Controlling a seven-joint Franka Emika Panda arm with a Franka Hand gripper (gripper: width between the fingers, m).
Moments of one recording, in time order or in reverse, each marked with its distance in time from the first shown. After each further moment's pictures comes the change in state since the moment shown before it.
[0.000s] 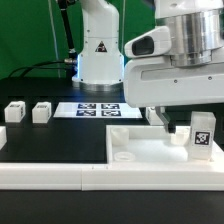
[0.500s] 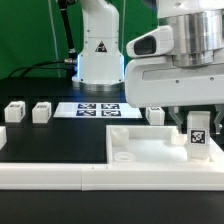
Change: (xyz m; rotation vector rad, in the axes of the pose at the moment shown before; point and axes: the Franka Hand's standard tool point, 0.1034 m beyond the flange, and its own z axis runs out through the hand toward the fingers) arm 0.001 -0.002 0.001 0.009 0.012 0.193
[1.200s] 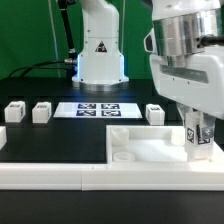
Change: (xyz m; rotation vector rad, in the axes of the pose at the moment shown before) arm 0.001 0.002 0.000 0.041 -0.044 0.991
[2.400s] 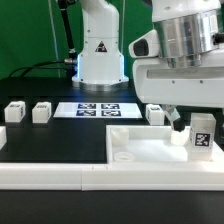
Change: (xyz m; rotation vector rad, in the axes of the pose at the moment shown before) arm -0.007 0.003 0.002 -0.070 0.012 -0.819
